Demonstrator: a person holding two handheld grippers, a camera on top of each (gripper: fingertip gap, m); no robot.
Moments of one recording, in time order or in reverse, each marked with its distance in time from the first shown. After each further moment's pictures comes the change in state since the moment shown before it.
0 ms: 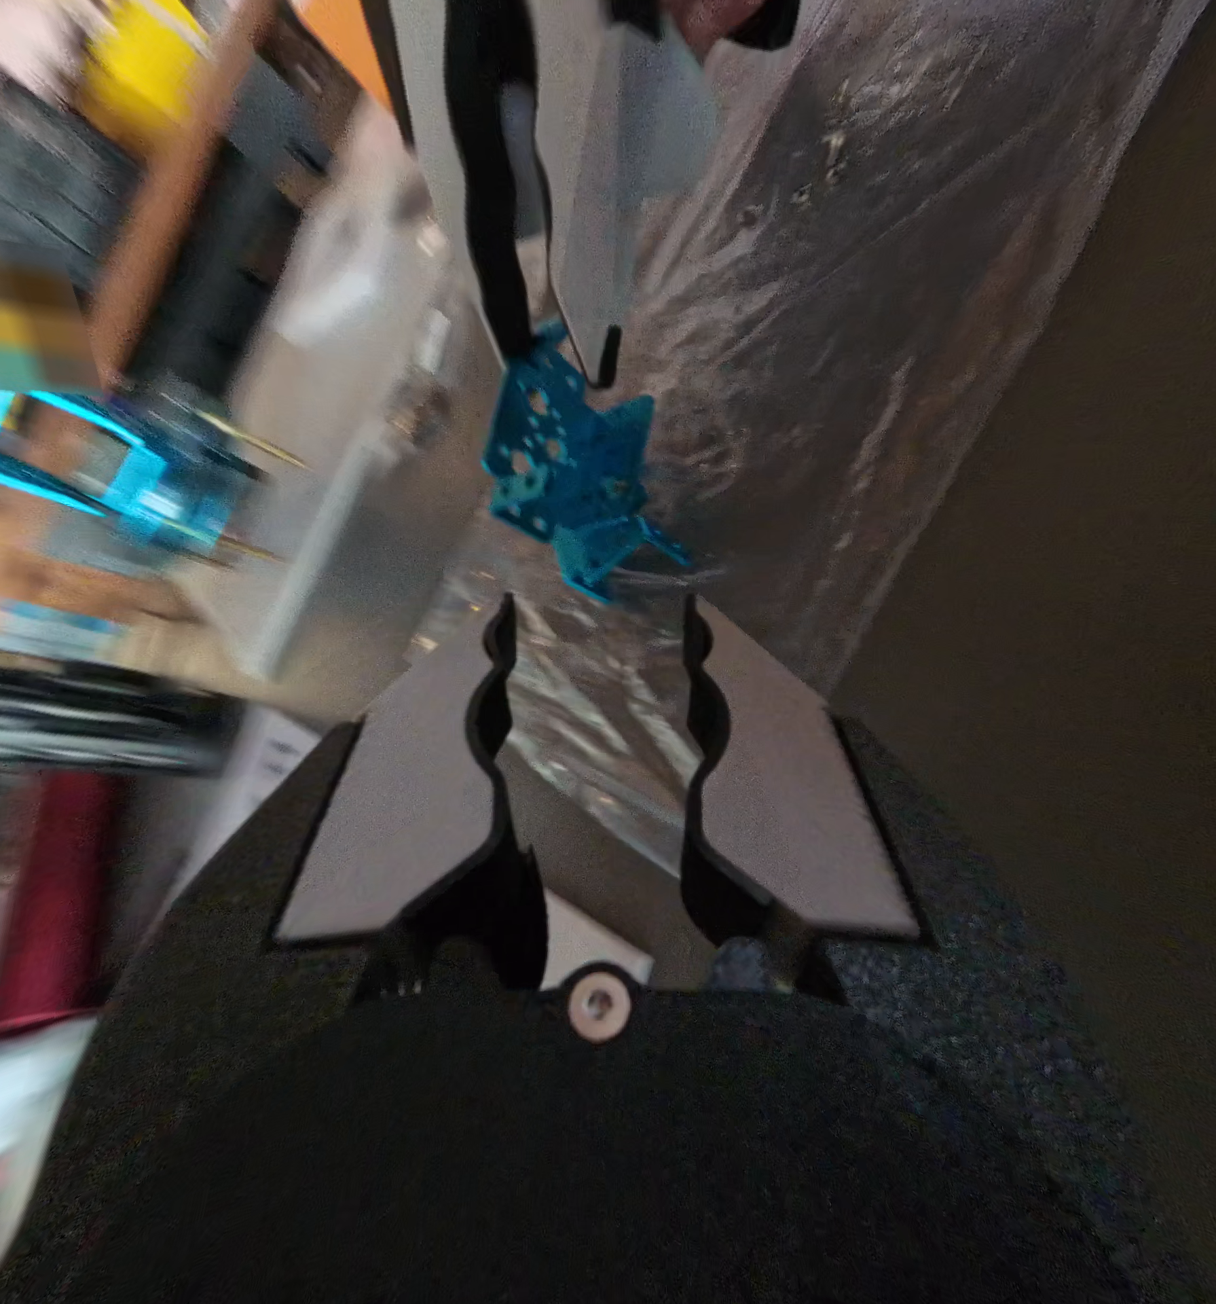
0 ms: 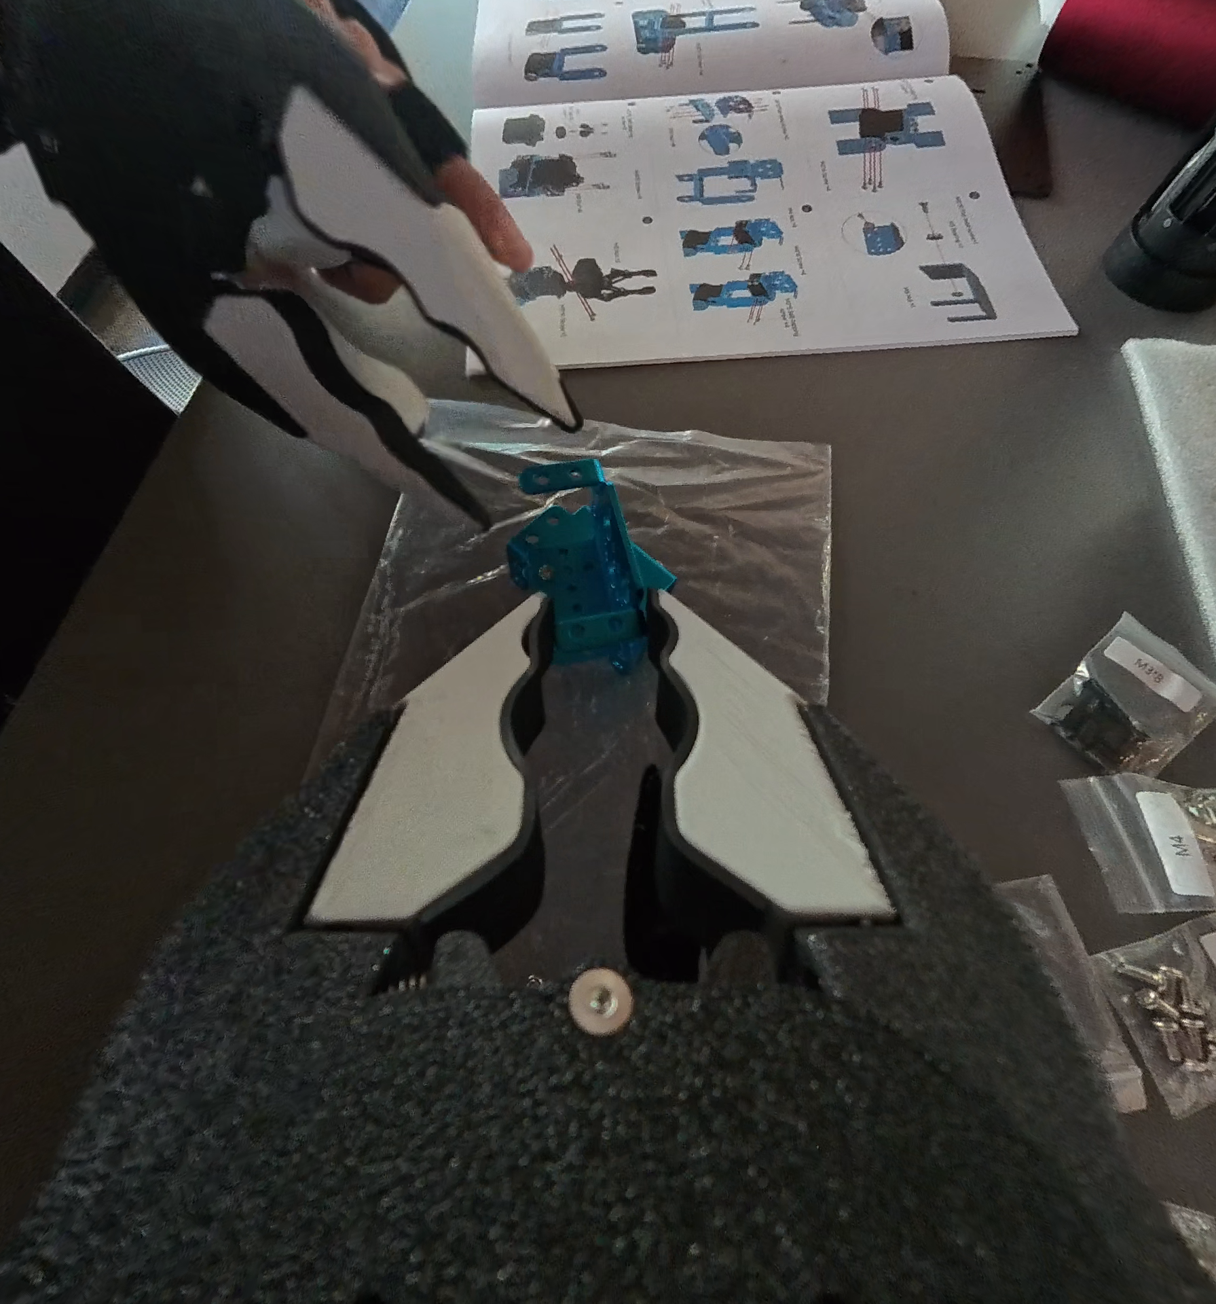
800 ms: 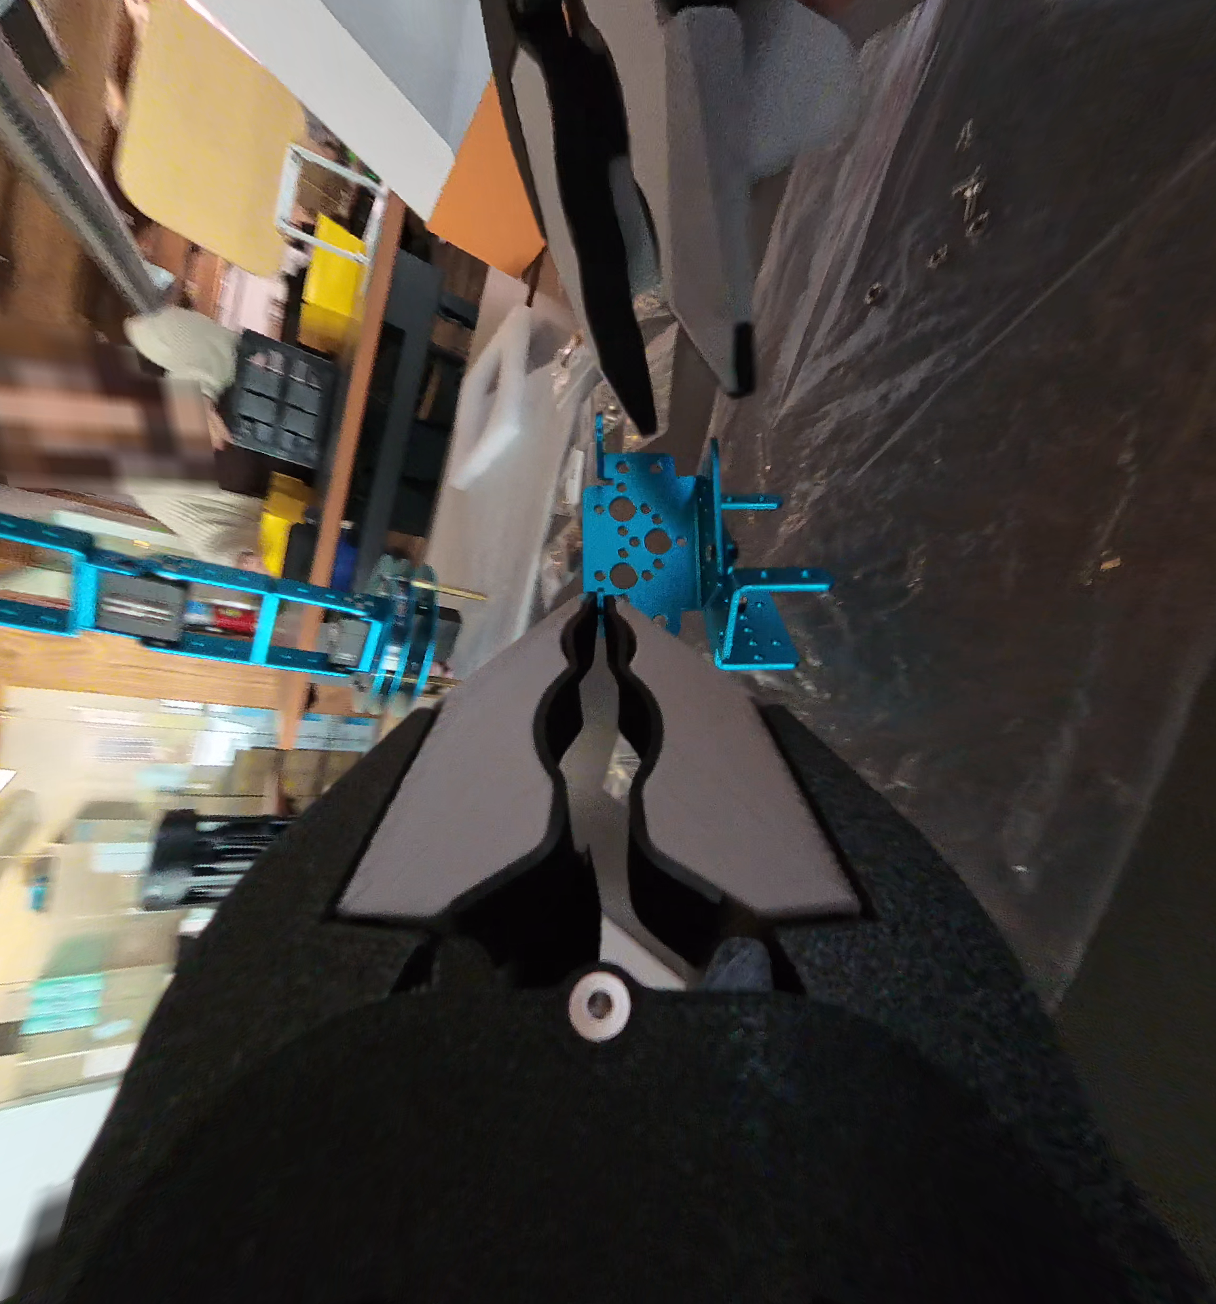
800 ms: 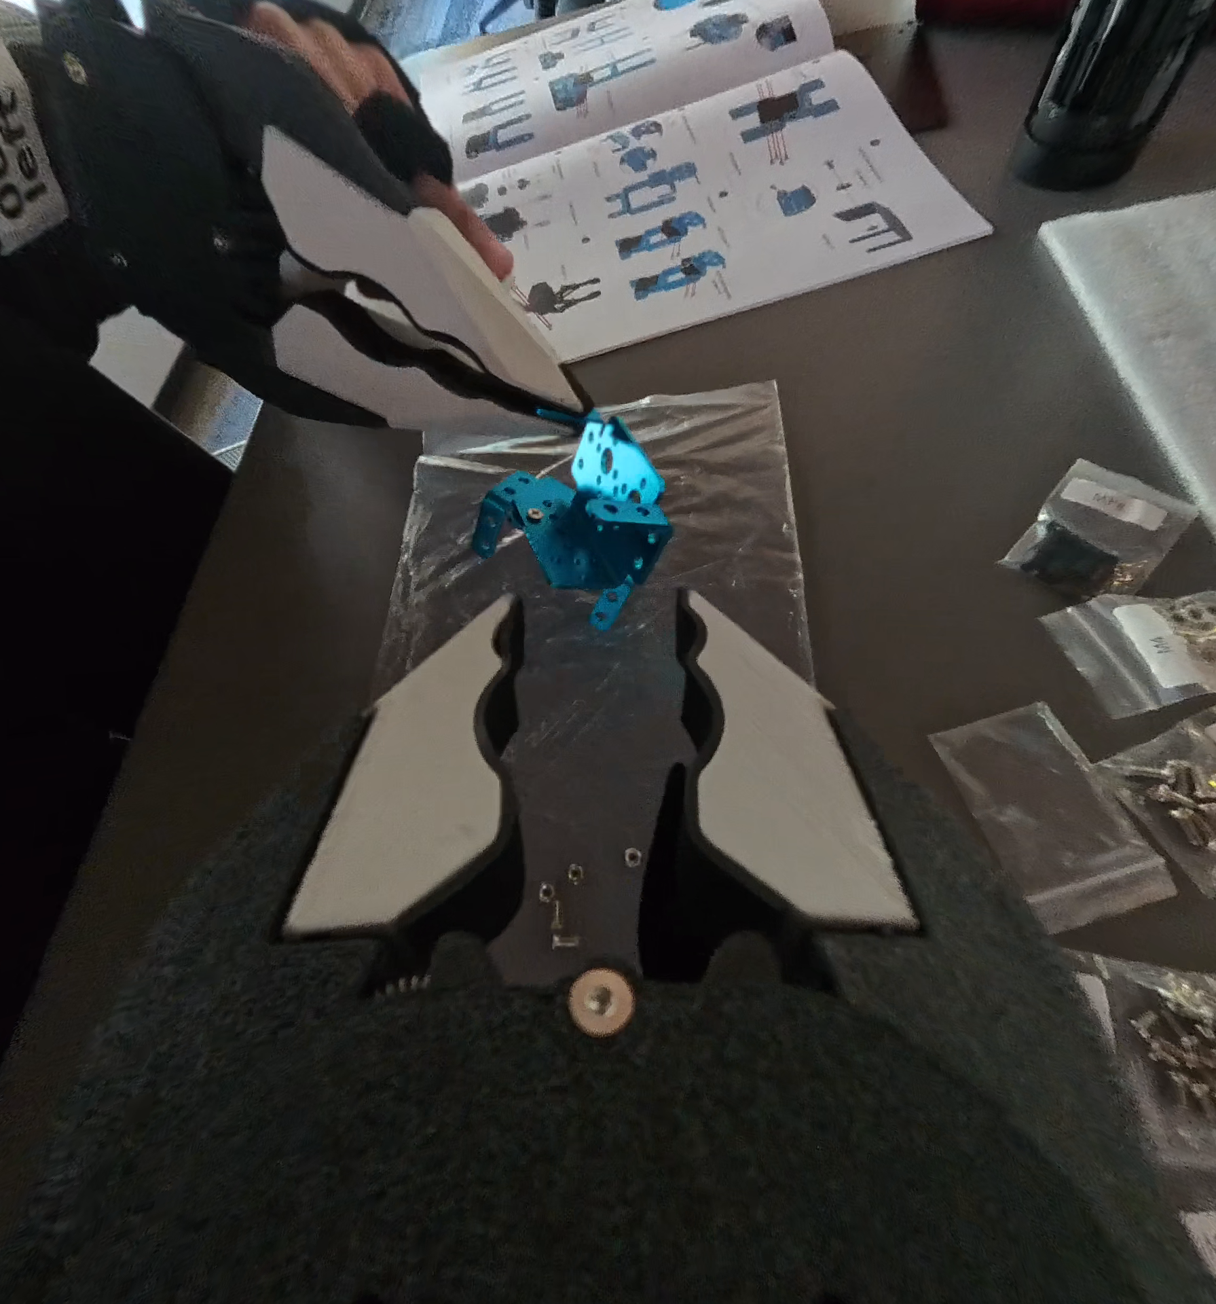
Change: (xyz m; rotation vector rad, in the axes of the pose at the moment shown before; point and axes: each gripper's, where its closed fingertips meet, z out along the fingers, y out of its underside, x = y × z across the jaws) left arm -0.042 -0.044 0.023 0.057 -0.161 0.288; right arm 0.008 0.013 -0.036 0.069 0.015 0.208
